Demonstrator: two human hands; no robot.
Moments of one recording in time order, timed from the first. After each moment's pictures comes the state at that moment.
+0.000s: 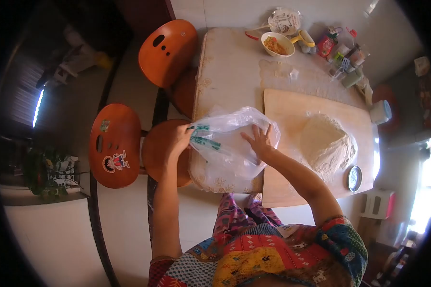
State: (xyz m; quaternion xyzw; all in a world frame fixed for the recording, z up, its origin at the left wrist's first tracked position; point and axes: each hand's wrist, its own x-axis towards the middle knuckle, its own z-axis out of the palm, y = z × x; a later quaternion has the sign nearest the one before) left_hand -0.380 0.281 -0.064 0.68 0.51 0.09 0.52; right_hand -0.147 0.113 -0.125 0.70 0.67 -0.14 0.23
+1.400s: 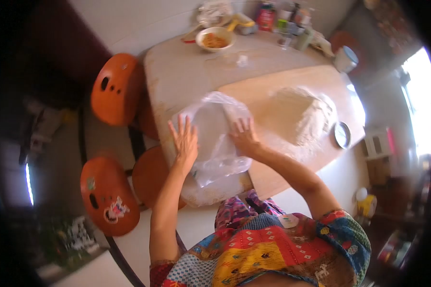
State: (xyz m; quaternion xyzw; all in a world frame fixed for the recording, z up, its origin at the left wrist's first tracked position) left_hand -0.270 0.255 -0.070 0.98 0.18 0.00 -0.06; right_hand -0.126 0.088 -0.098 0.79 0.58 -0.12 0.15
